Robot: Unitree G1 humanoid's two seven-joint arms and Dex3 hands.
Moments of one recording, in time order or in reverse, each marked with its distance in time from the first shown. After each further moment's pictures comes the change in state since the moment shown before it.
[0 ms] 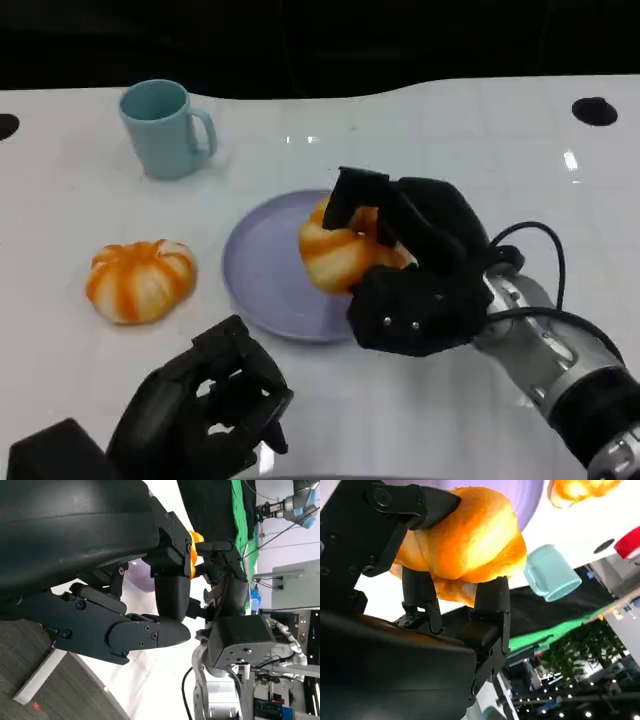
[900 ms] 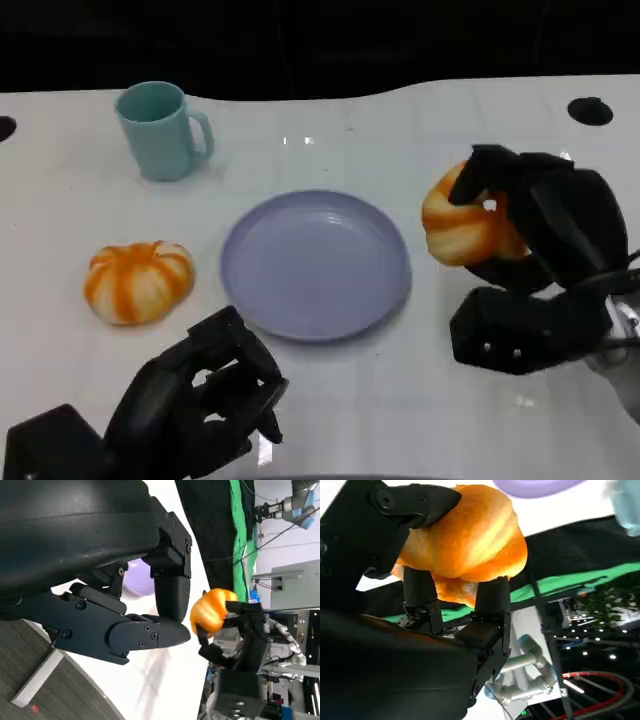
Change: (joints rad) left arm -0.044 0.001 0.019 0.037 -0.010 0.004 -0.009; right arm 0.207 -0.253 -0.086 -0.377 -0.104 0.115 -0.138
